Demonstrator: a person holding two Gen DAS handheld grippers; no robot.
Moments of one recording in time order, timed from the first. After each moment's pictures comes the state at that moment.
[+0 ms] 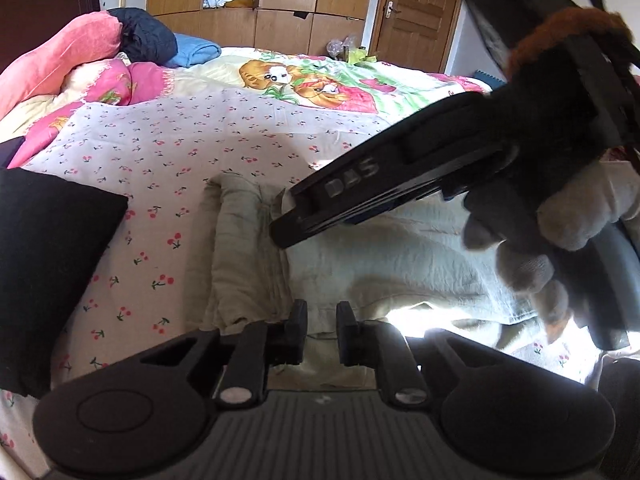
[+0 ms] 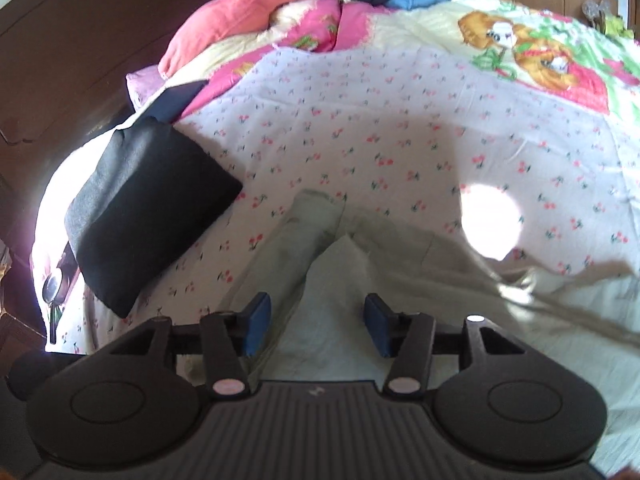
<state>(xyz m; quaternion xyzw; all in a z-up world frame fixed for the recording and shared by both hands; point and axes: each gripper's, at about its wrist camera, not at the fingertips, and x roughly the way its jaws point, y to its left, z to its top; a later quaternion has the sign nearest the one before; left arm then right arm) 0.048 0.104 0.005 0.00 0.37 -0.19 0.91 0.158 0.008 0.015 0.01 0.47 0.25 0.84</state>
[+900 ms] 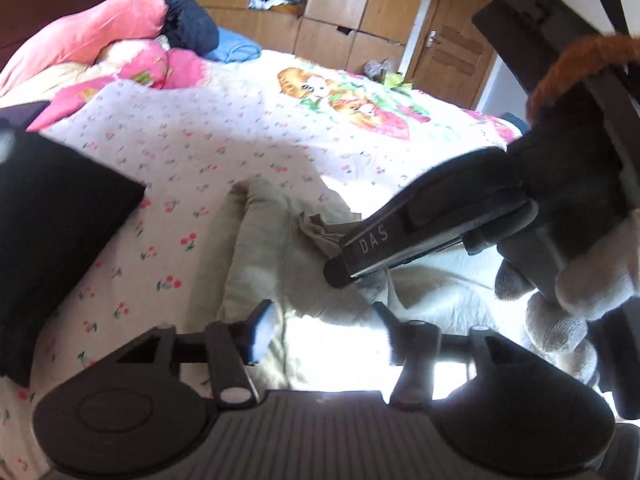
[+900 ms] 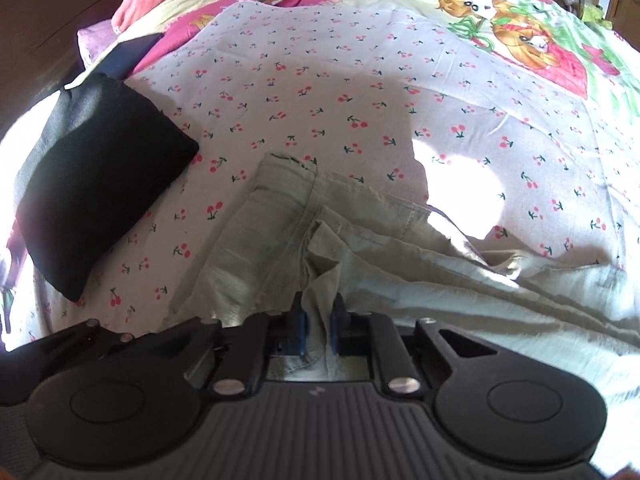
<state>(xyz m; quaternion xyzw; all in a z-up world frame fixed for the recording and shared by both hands) 0.073 0.115 -0.003 -0.08 0.35 -0.15 0.92 0.169 0.020 0.011 -0.03 0.52 0.18 0.83</state>
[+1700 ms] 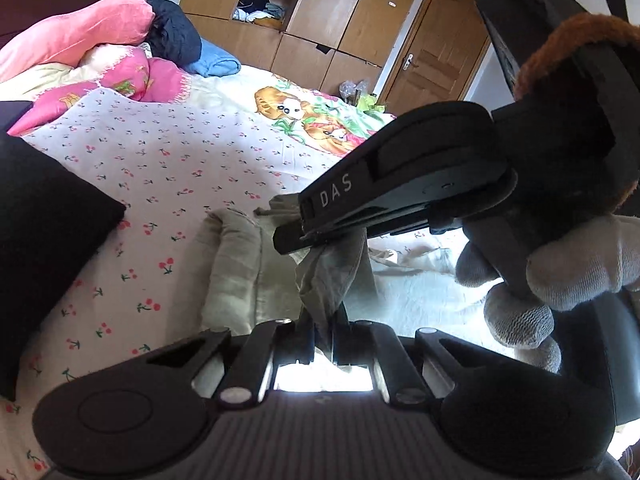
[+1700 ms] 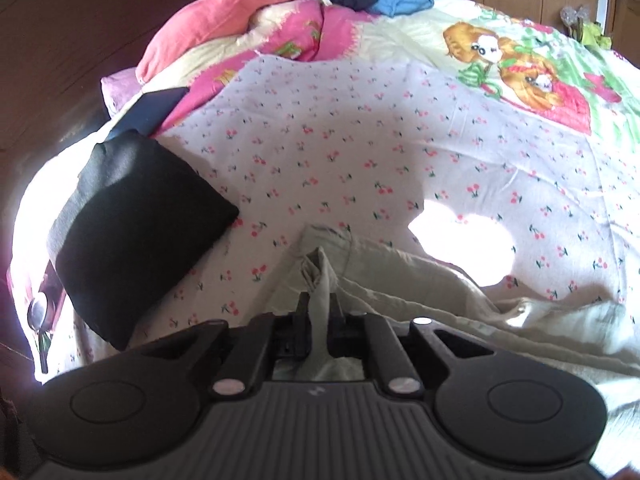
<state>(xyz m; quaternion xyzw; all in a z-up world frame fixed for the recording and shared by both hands) 0.071 0.133 0.013 -0.13 0.33 -0.19 0.92 0.166 0.040 0.045 0.00 0.46 0.20 0.86</state>
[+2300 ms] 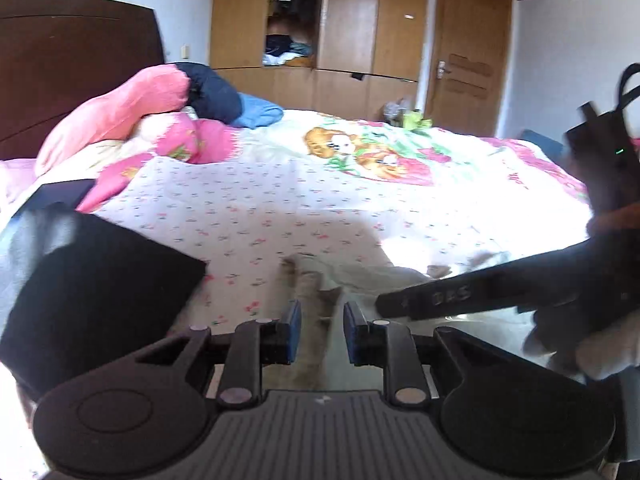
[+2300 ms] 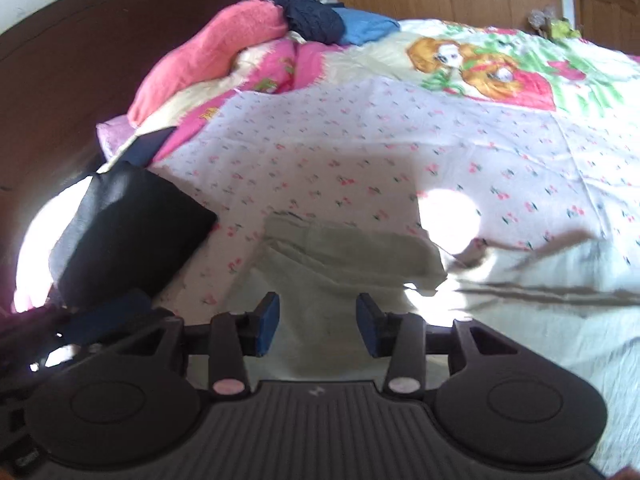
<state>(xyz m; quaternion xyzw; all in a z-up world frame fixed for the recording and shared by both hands) 0.050 0.126 0.032 -0.02 0.29 -0.12 0.95 0.133 -0.016 0.010 0.06 0.42 0.17 0.89</state>
